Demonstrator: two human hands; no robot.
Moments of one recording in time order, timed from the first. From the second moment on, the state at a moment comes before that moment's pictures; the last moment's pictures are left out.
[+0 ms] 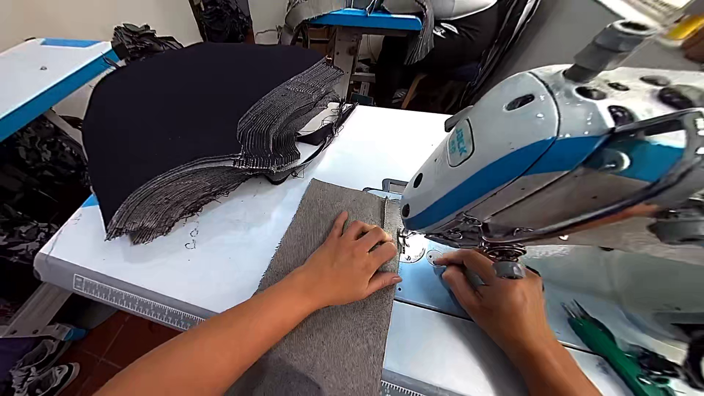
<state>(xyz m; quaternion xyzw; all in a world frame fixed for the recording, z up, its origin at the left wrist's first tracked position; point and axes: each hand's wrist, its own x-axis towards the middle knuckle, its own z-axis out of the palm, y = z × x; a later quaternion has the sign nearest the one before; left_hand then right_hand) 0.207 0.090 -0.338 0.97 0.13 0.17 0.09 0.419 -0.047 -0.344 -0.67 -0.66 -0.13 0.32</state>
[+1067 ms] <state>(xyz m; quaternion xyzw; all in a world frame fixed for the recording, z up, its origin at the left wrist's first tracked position) 0.067 0.065 -0.119 0.92 0.03 0.37 0.13 0.236 -0.043 -0.186 -0.30 -0.48 0.51 0.65</state>
